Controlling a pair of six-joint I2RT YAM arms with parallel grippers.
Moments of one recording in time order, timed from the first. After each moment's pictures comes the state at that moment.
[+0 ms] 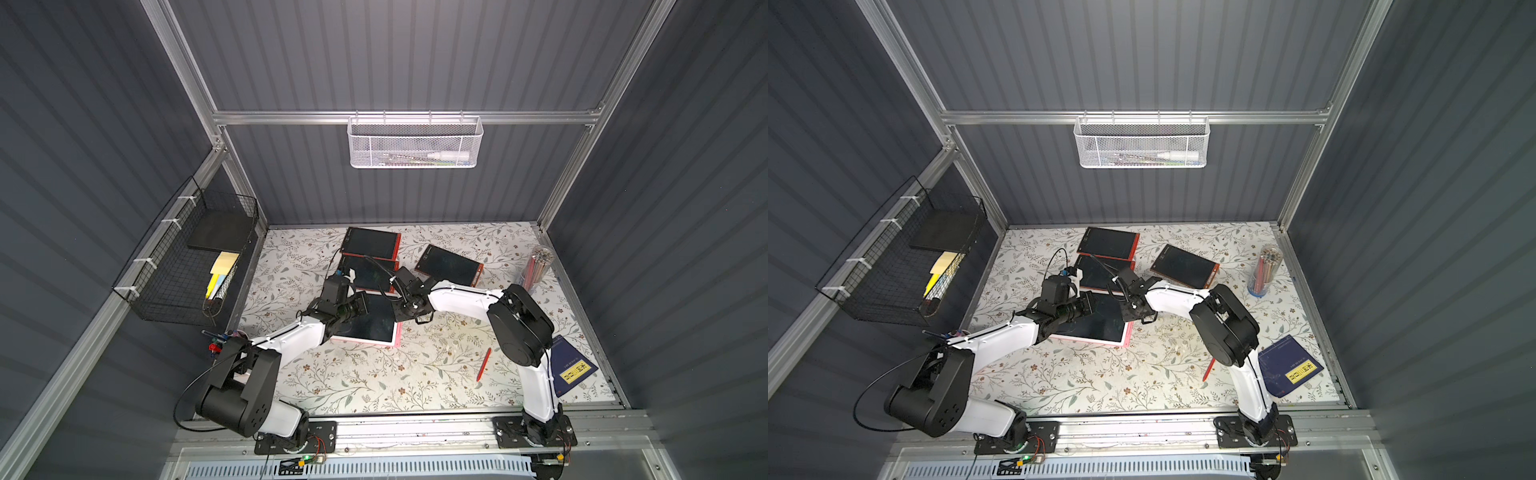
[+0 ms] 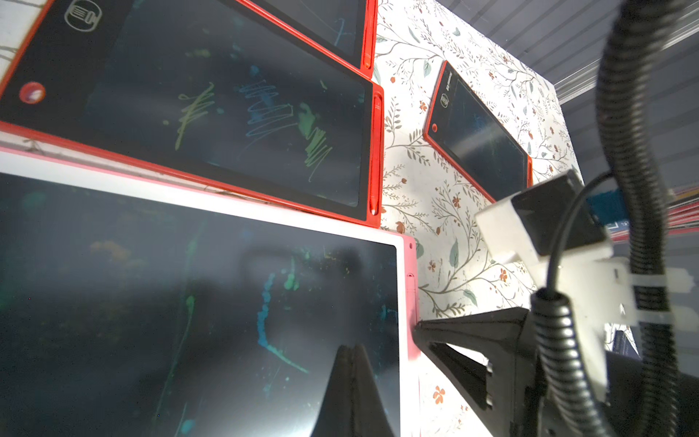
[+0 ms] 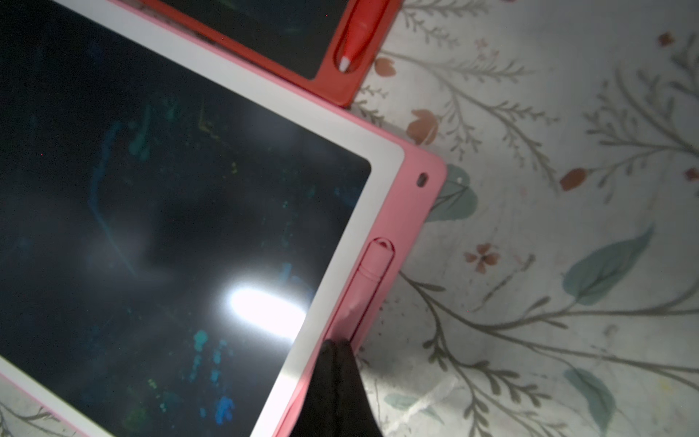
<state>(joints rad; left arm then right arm) -0.41 1.45 0.68 0.10 0.20 -0.54 0.80 2.07 1.45 -0.54 0.03 0.49</state>
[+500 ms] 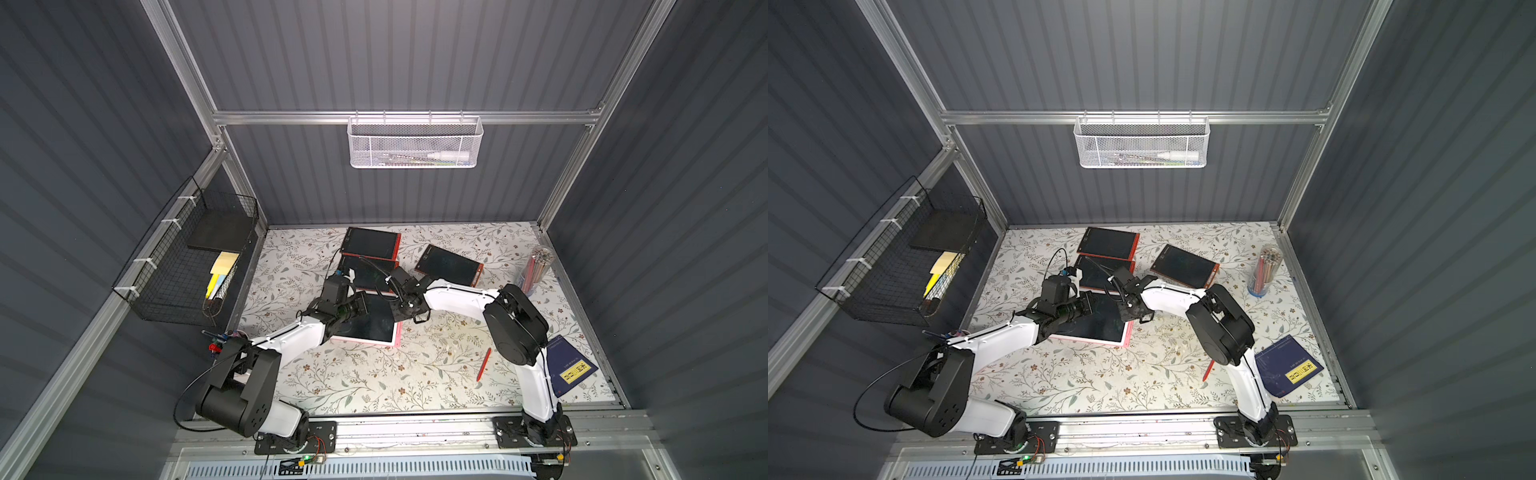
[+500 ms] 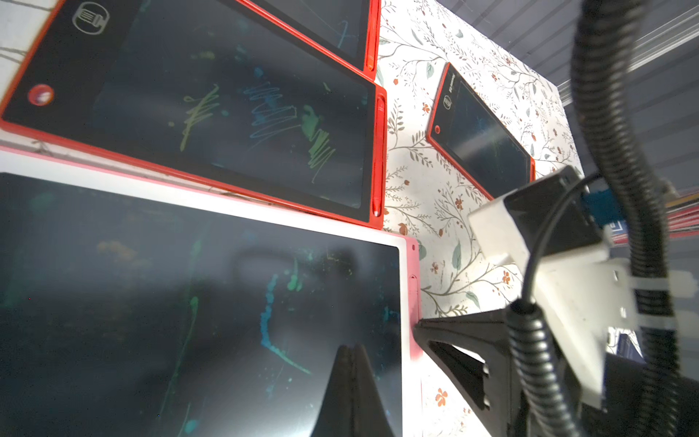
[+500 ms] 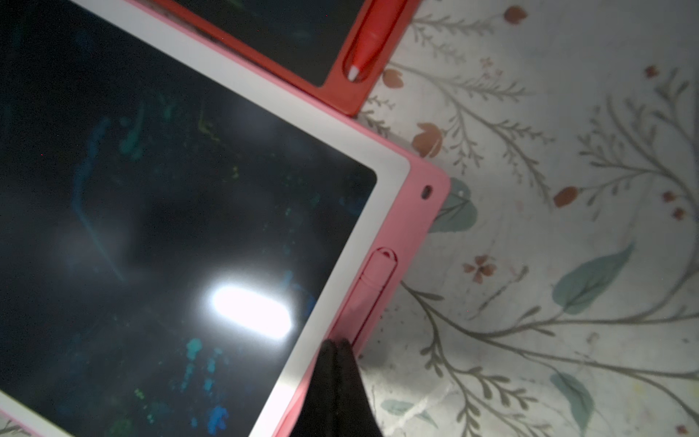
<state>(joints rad) -0.41 1.45 0.68 0.10 0.19 -0.54 0.81 2.11 1.51 -0.60 0.08 0.45</state>
